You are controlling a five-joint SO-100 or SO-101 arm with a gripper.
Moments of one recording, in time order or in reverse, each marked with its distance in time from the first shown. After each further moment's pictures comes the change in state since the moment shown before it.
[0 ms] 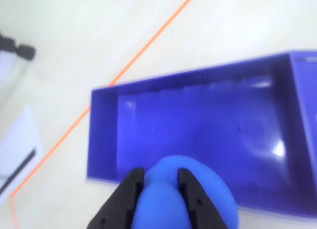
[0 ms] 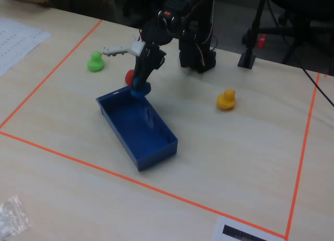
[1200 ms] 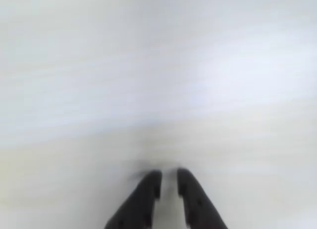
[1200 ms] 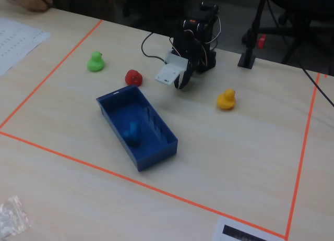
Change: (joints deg) arm -12.1 69.6 51.9 46.8 -24.3
